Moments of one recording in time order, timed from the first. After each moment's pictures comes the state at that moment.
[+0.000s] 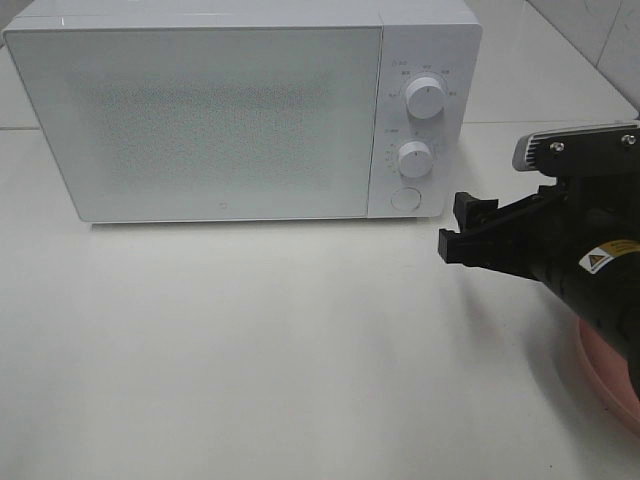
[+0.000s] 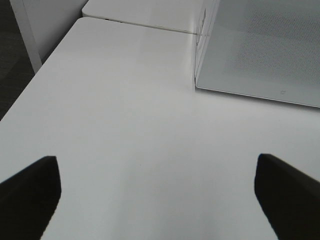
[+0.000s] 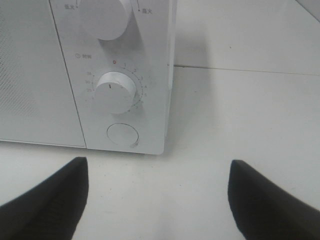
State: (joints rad) left arm 0.11 0.00 -0.50 -0.02 1.04 -0.09; right arm 0.69 1.58 -0.31 0.75 -1.01 -0.29
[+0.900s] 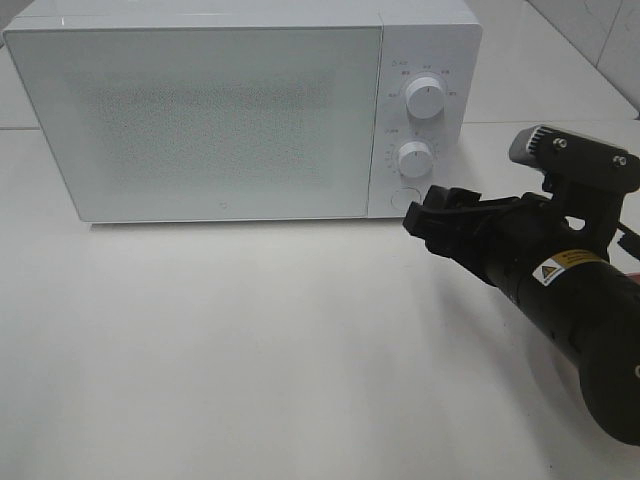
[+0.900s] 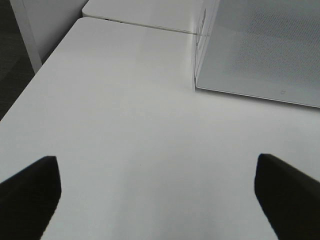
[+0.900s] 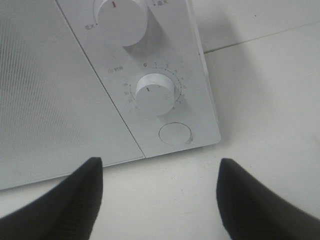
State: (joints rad) left arm 0.11 0.00 -0.50 -0.02 1.04 -0.09; right arm 0.79 1.66 -0.35 0.79 -1.07 0.14
